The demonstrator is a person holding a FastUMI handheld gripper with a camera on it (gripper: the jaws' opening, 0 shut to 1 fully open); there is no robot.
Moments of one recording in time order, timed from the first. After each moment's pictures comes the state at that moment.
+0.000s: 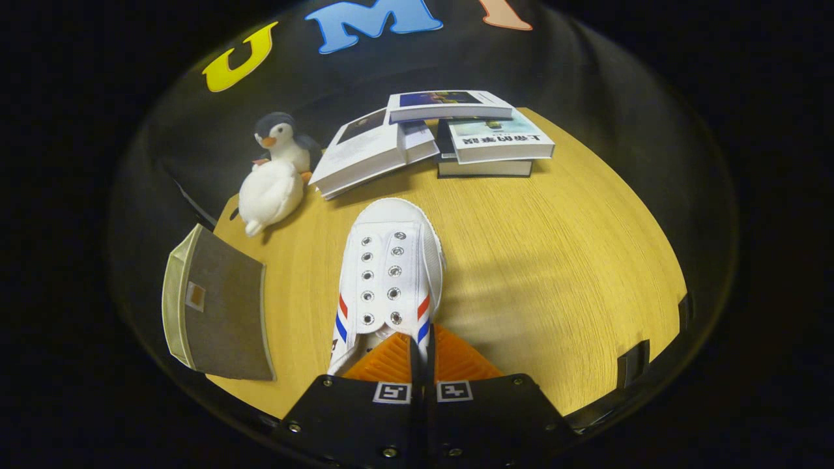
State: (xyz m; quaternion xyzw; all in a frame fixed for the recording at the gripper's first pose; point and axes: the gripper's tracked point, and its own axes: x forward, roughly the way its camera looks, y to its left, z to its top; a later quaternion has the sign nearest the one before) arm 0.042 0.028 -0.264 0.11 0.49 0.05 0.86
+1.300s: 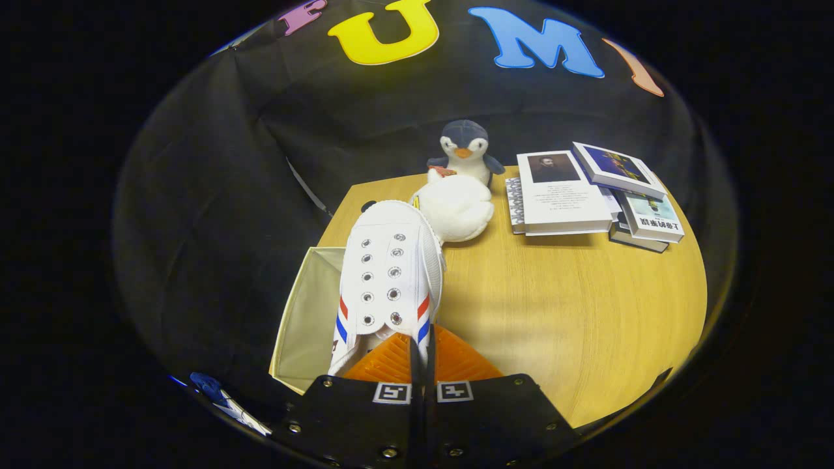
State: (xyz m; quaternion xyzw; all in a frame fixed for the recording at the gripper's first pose) arm 0.042 0.281 -0.139 0.08 0.45 0.23 0.86
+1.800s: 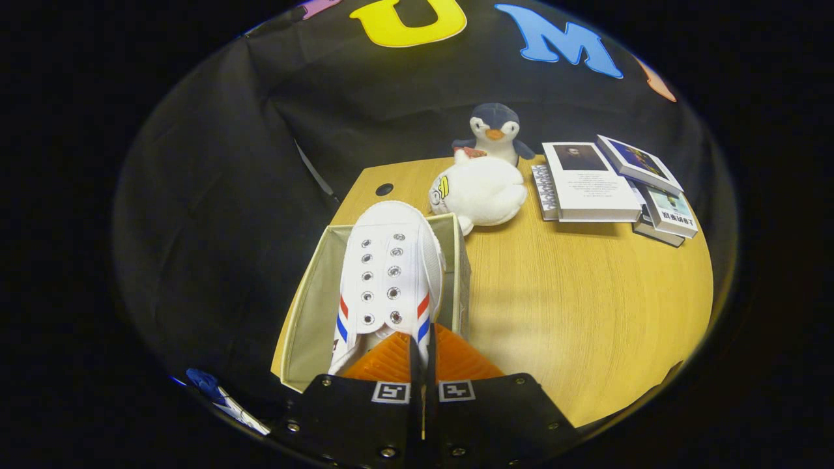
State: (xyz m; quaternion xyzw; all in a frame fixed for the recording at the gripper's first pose) arm 0.026 0.328 -0.161 0.07 0.46 0.23 0.86
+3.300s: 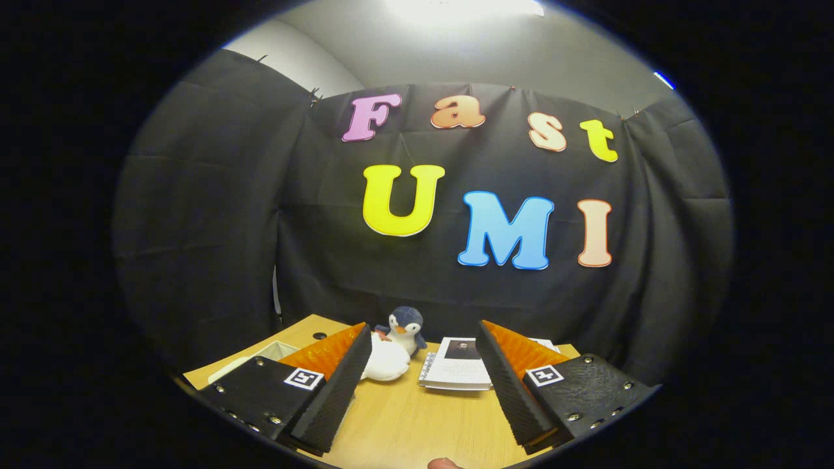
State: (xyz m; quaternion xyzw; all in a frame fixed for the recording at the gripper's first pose) arm 0.039 0.134 0.054 -0.03 0.02 0.14 0.99
